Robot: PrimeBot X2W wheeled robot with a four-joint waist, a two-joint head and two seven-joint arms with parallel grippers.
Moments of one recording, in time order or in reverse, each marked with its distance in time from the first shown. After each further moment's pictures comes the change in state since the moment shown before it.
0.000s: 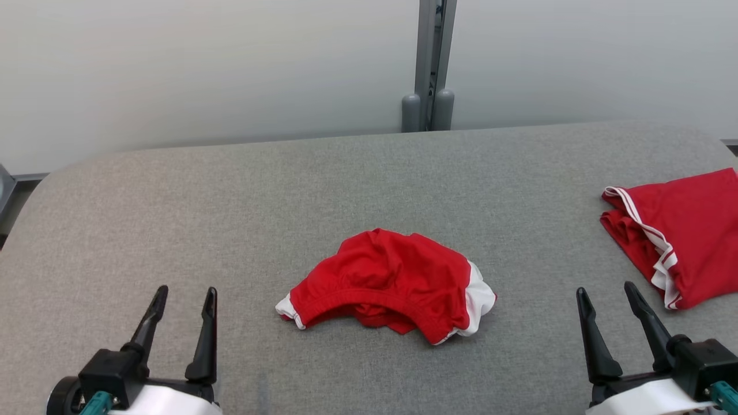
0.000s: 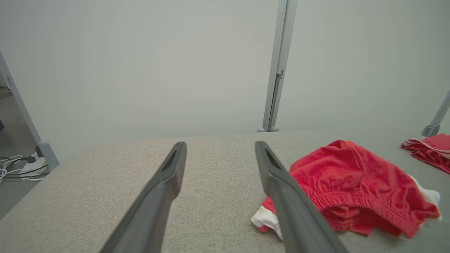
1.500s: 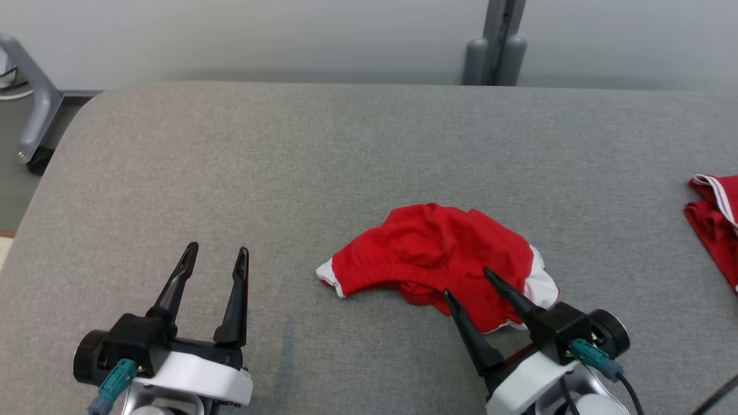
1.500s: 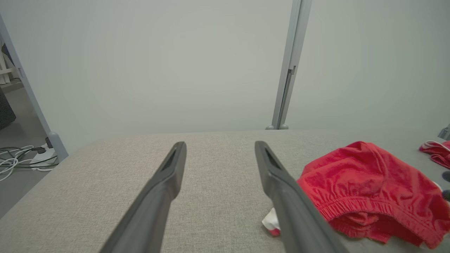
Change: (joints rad) left arm -0.082 -0.018 -0.066 -0.067 0.015 0.020 0.020; right arm -0.214 -0.054 0.385 0.153 0.046 0.000 0.030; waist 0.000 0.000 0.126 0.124
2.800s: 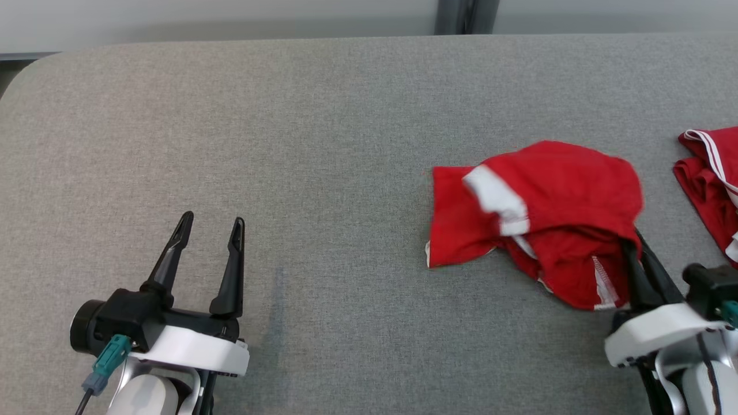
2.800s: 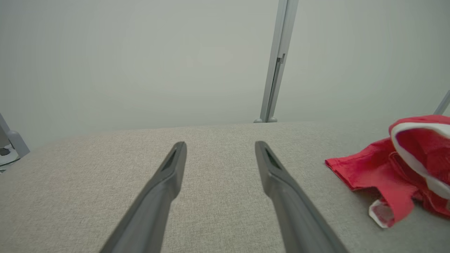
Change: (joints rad) left arm -0.111 -0.012 -0.002 0.095 -0.005 -0.038 -0.074; right arm -0.058 -0.023 -0.396 0.123 -0.016 0.000 -0.054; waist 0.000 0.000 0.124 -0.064
